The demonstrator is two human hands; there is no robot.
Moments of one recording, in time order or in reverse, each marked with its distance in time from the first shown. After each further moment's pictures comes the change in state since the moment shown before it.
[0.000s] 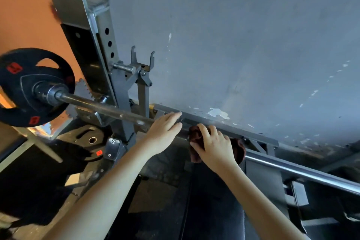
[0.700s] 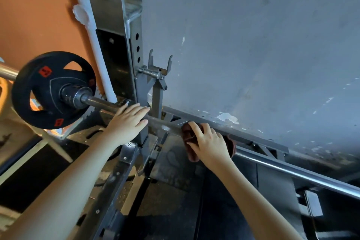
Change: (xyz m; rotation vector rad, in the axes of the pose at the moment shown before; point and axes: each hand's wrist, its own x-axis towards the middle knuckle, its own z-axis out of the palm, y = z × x) left_hand -0.014 -0.143 -0.097 0.575 0.053 -0.033; right_hand 0.040 -0.073 0.008 0.000 -0.072 -0.097
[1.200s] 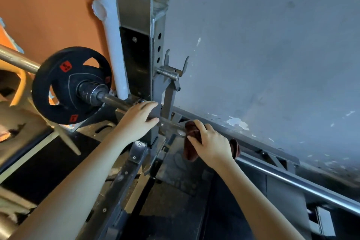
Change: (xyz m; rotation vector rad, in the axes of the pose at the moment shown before) left_hand -0.001 -0.008 -0.013 -0.302 0.138 -0.078; right_hand 0.036 -0.029 -0.002 0.123 -0.063 0.037
